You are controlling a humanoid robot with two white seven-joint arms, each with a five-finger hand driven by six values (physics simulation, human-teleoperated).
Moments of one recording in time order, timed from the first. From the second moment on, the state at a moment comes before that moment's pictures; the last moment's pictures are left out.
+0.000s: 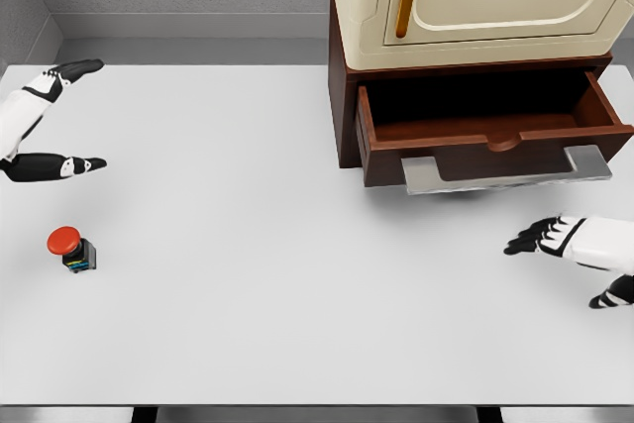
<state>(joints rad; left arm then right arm) -0.10 0.67 0.04 -1.55 -0.09 -0.61 -0.28 0.16 -1.18 0.07 -1.76 0.08 -0.61 0.61</state>
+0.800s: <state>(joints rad) 0.11 0.76 0.02 -1.59 0.13 -0.61 -0.05 0.34 -1.15 -0.28 -1.76 -0.07 -0.61 0.61</state>
